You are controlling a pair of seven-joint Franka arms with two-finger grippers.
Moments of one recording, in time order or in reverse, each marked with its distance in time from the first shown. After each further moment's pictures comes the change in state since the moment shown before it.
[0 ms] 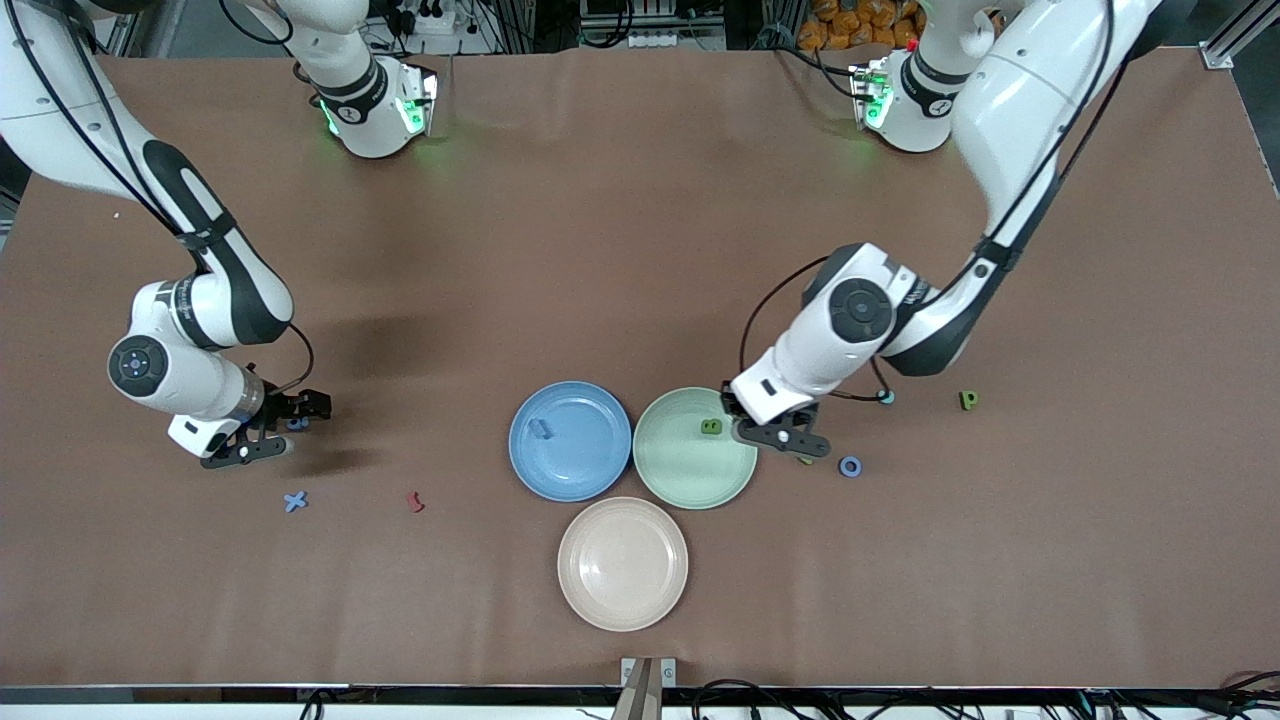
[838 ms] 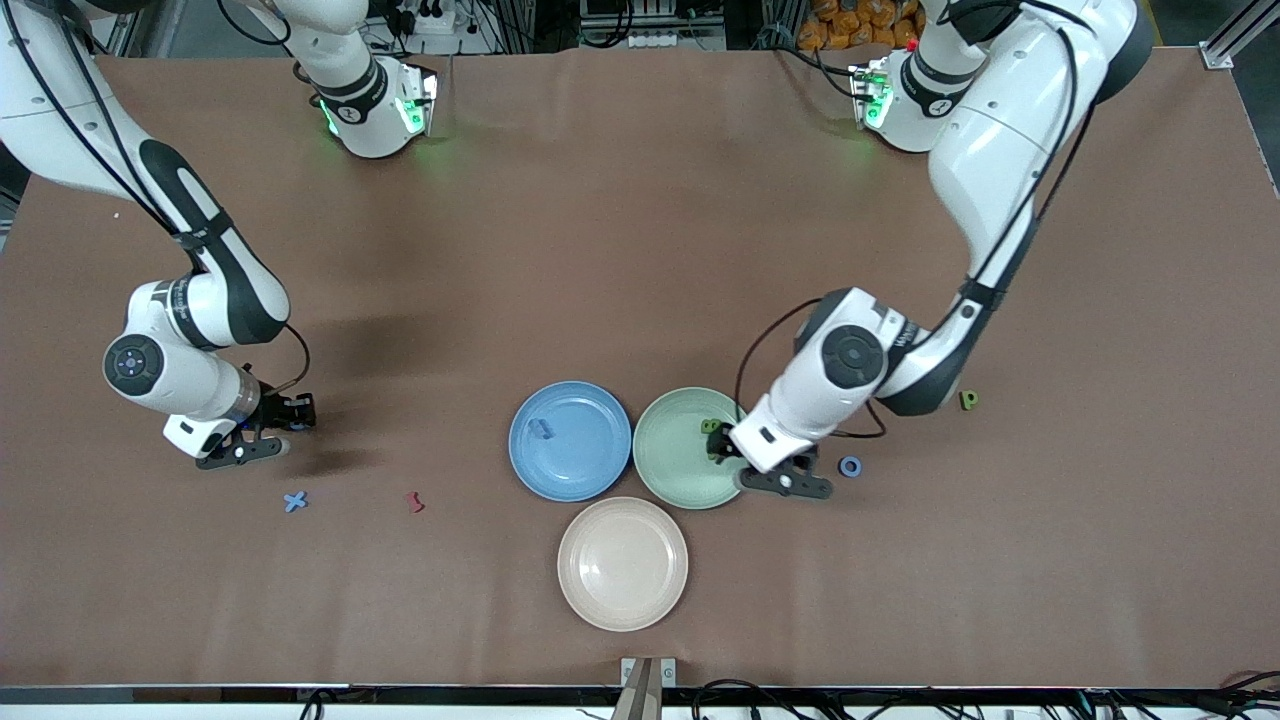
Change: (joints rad) left arm -0.068 0.134 0.112 0.211 0.011 -0.008 -0.012; right arm -0.011 0.000 0.007 0.003 -0.012 0.004 0.001
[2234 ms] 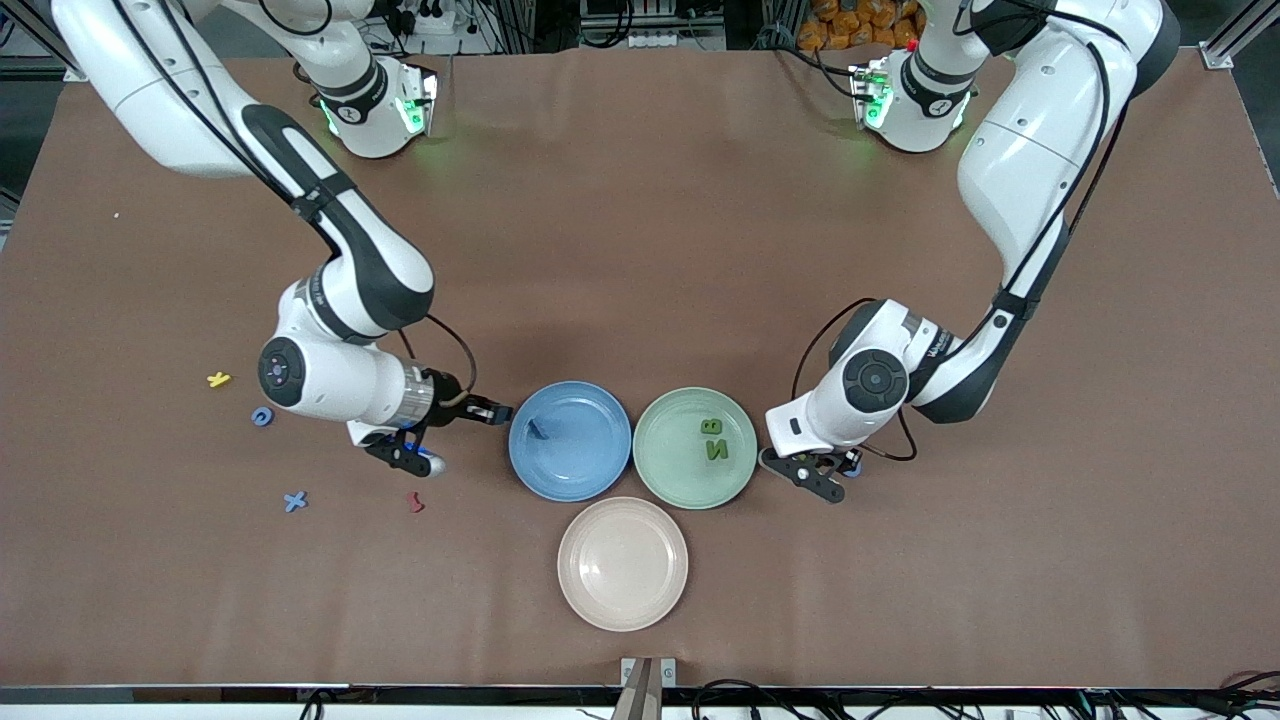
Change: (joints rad) left arm 0.069 -0.002 0.002 -0.083 0.111 -0.130 0.401; right arm 0.359 0.023 0.156 0.250 0.533 -0.156 0.669
